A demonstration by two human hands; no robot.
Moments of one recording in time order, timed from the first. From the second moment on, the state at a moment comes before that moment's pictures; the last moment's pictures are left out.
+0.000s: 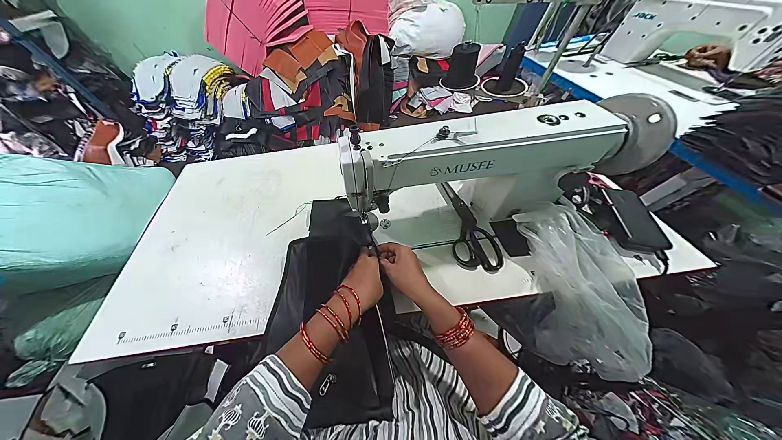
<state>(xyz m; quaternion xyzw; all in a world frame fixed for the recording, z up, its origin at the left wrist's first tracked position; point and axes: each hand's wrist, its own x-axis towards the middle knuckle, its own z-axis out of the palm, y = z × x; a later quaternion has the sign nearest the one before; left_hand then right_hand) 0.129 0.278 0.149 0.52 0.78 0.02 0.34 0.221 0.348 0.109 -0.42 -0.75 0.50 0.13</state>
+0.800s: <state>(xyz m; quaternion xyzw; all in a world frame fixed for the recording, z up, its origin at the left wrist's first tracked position) 0.127 0.278 0.152 0.51 0.78 0.01 0.36 0.226 0.342 0.101 -0.41 -0.73 0.52 0.17</state>
